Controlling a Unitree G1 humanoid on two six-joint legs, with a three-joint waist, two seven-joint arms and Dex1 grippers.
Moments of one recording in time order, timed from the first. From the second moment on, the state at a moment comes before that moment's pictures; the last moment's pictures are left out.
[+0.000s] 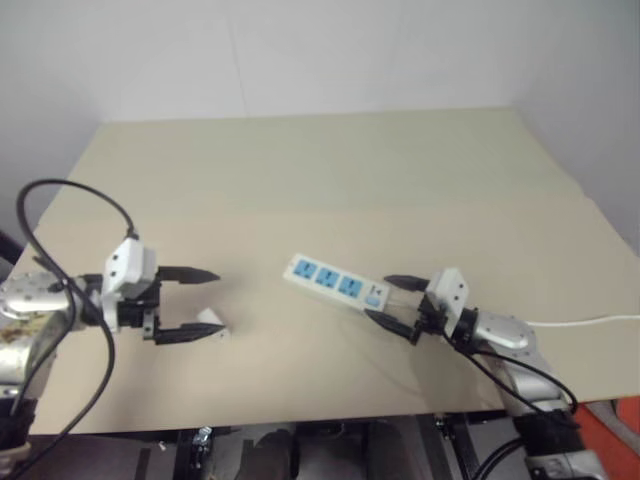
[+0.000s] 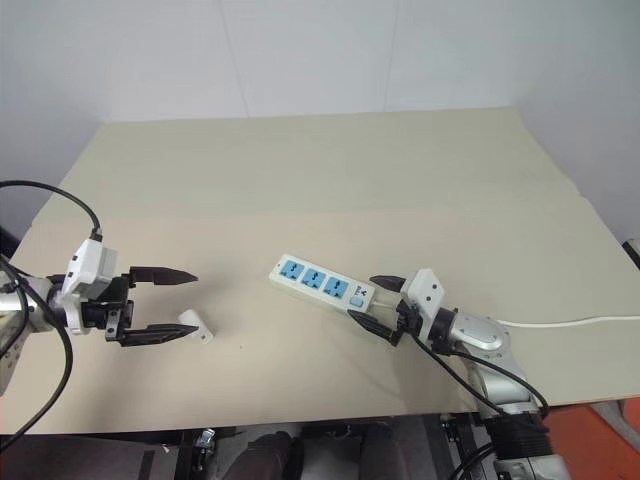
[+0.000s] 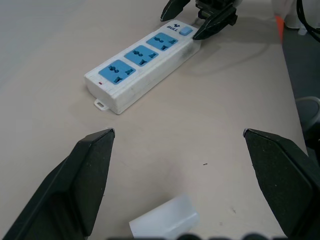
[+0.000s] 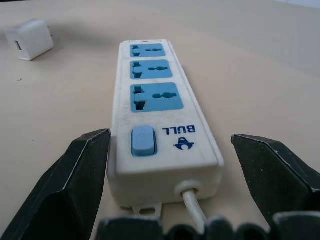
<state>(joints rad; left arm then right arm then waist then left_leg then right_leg) -0.14 0.97 0.22 -0.14 -0.55 0.31 -1.36 -0.21 -0.48 0.03 0.05 0.29 0.01 0.96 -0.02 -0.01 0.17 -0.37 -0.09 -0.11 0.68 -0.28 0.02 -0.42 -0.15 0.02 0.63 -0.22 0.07</state>
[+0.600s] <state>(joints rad) -0.13 0.97 0.23 -0.16 -0.55 0.31 -1.34 -0.26 -0.42 0.07 0.16 0.28 -0.03 0.99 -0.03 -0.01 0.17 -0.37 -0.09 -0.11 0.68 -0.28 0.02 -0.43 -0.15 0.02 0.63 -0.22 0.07</state>
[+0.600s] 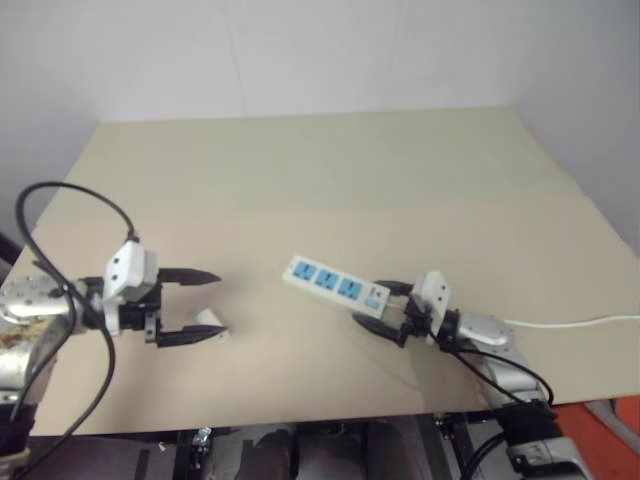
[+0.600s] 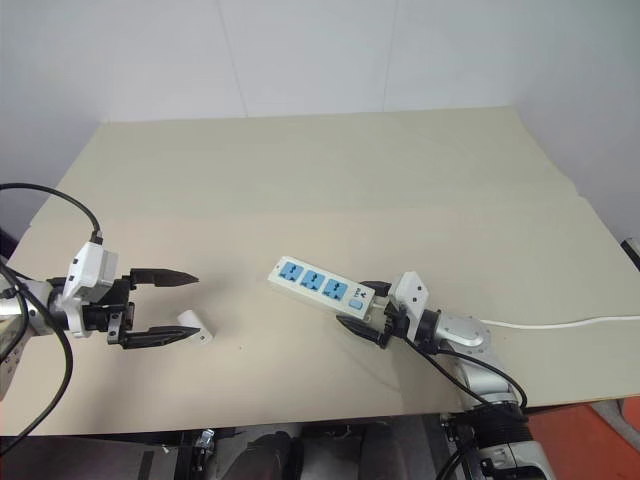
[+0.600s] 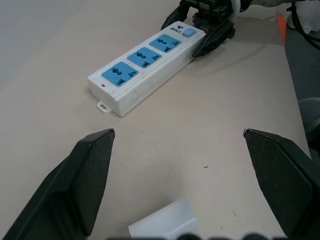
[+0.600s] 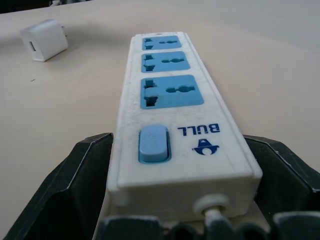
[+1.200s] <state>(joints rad) -0.19 0.96 0.23 -0.15 -0.55 0.31 -1.36 -0.20 -0.54 0.06 0.15 0.35 -0.09 1.21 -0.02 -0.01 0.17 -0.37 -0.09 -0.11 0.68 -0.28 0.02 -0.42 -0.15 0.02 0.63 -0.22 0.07</state>
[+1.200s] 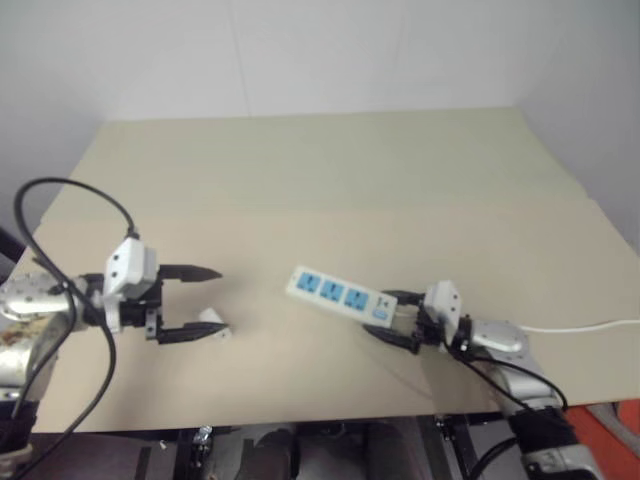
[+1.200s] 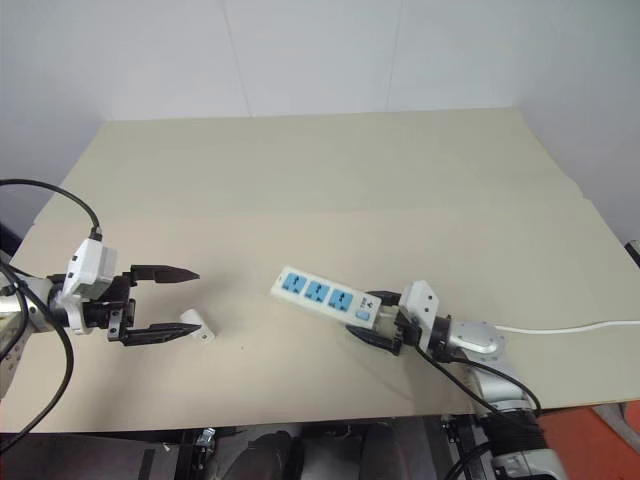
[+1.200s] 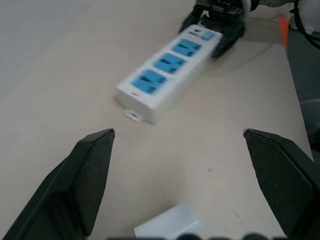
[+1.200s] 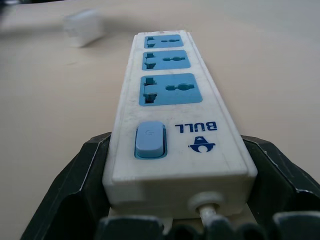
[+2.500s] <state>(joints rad) -1.17 1.45 -1.10 -0.13 -0.34 -0.41 -1.61 -0.42 -0.47 0.18 0.40 0.30 -0.19 1.46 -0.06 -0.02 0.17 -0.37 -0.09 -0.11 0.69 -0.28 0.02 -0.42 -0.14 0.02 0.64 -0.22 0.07</state>
